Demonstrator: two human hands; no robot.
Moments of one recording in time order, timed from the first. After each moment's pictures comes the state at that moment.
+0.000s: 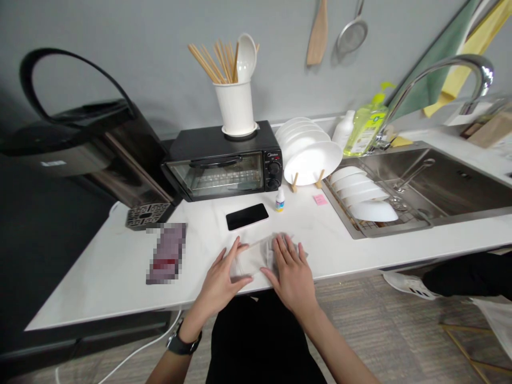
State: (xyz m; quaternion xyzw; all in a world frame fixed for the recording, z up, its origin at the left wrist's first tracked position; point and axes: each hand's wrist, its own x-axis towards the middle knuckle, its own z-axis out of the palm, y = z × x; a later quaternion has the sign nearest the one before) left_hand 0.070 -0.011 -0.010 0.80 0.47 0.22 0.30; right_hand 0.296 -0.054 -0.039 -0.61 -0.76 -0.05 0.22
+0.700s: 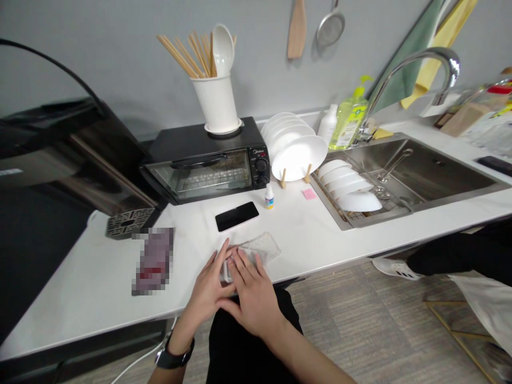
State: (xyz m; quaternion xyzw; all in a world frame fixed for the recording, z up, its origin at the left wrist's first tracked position) left_hand 0.065 -0.010 -0.016 0.81 0.46 0.21 0.29; right_hand 0.236 -0.067 -0.028 -0.53 -0.82 0.03 0.23
